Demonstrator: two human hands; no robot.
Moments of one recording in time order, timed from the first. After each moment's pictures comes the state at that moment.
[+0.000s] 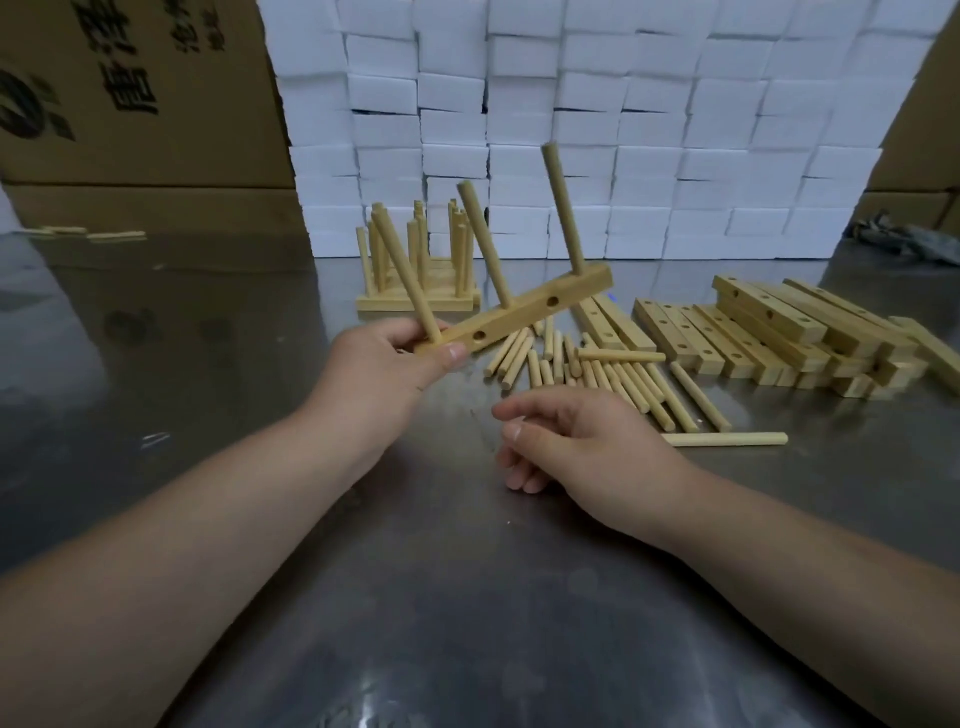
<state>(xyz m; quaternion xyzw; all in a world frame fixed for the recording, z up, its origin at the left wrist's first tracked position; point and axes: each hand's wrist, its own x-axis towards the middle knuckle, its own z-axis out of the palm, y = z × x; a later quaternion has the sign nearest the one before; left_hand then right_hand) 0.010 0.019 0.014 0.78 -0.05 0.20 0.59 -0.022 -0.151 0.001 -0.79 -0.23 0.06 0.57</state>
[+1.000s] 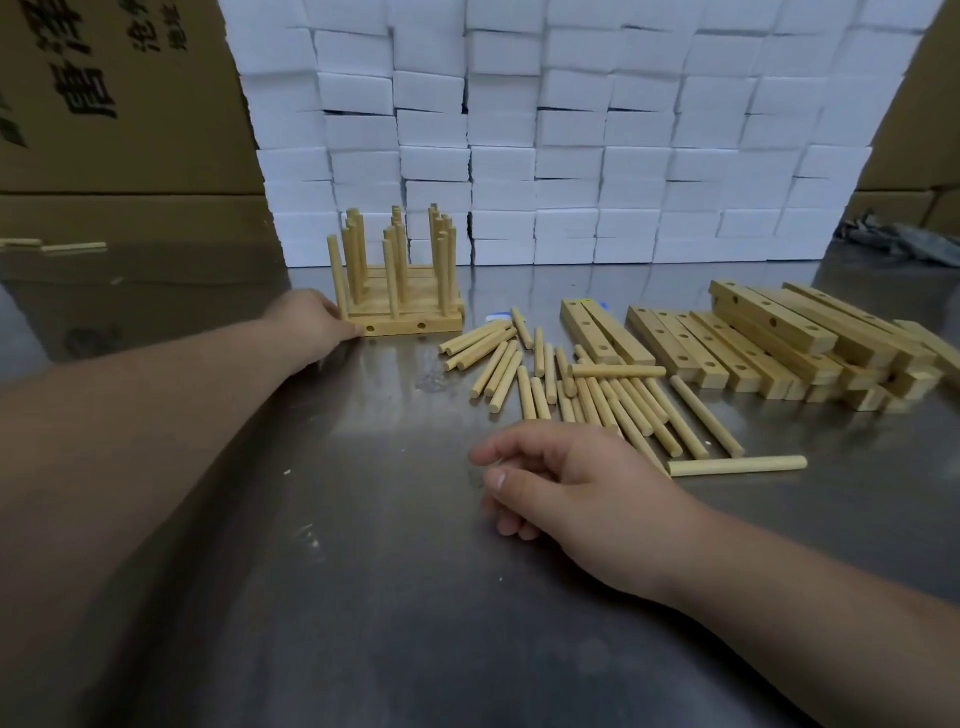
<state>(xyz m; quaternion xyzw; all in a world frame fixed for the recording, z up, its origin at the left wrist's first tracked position) 0.169 0.100 0.009 0.93 0.14 0.12 0.31 -0.011 -0.155 -0.010 -0.80 -0.25 0.07 0.54</state>
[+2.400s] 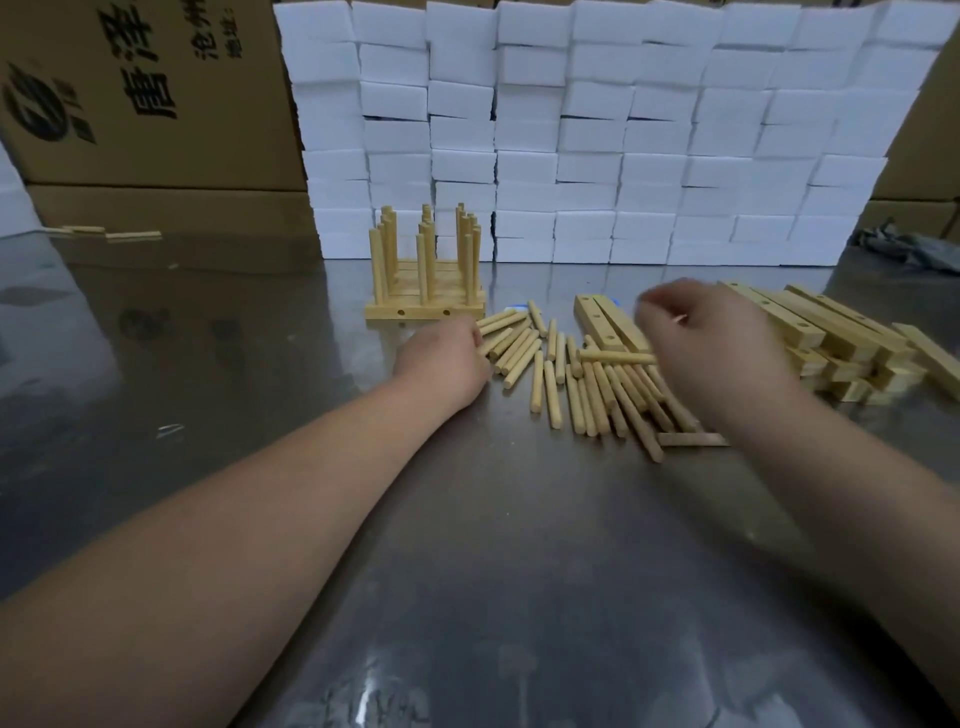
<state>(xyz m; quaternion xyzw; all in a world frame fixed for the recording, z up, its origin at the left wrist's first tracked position) 0.083 -0.009 -0.002 0.96 0.03 0.15 0.22 0.010 -0.204 0.039 -0.89 -0.04 -0.27 0.35</state>
